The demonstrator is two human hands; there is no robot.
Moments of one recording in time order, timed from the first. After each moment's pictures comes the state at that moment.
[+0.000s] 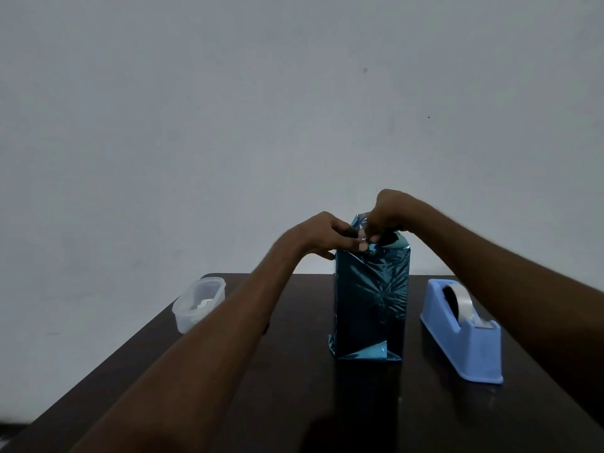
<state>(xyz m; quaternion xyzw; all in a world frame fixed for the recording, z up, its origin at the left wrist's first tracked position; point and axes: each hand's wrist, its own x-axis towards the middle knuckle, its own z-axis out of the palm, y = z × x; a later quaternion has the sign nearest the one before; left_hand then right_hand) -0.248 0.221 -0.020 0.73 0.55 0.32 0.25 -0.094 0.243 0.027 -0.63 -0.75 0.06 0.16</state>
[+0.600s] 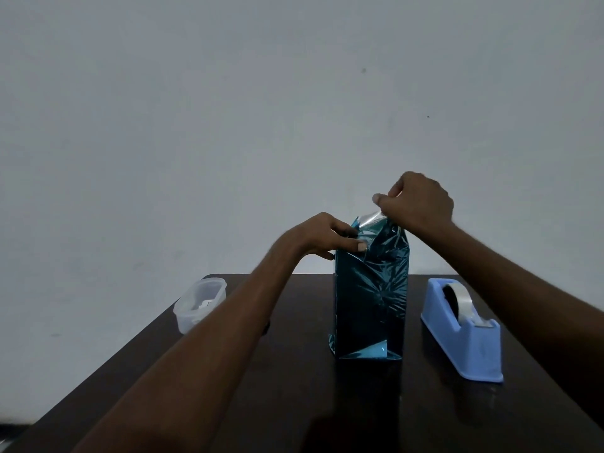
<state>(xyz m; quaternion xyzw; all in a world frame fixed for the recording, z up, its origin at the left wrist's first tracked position) -0.247 0.220 -0.019 0.74 0.55 0.32 0.24 -0.062 0.242 0.008 -0.56 -0.69 -0.03 0.46</state>
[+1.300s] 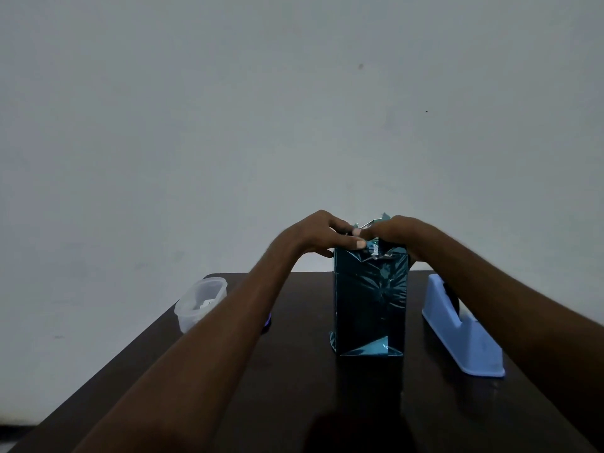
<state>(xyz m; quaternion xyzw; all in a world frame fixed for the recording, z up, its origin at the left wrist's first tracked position) -0.248 0.219 -0.021 0.74 0.54 0.33 0.25 -0.075 0.244 -0.014 -0.58 -0.66 0.41 0.25</state>
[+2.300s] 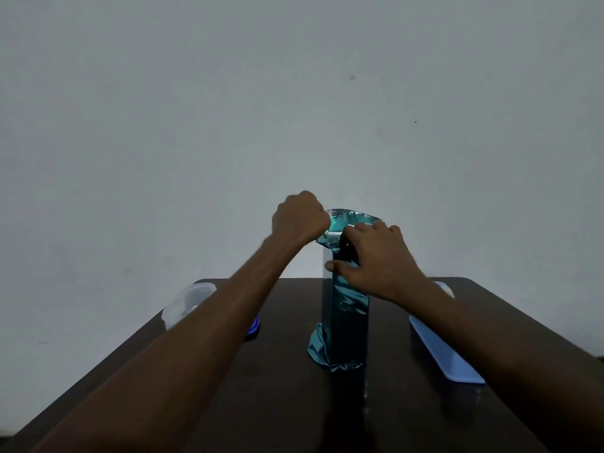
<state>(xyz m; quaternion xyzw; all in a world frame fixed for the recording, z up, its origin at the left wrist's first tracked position) -0.232 0.203 0.005 0.62 0.68 0.37 -0.06 -0.076 0.212 -0.059 -0.42 -0.83 -0.20 0.31</state>
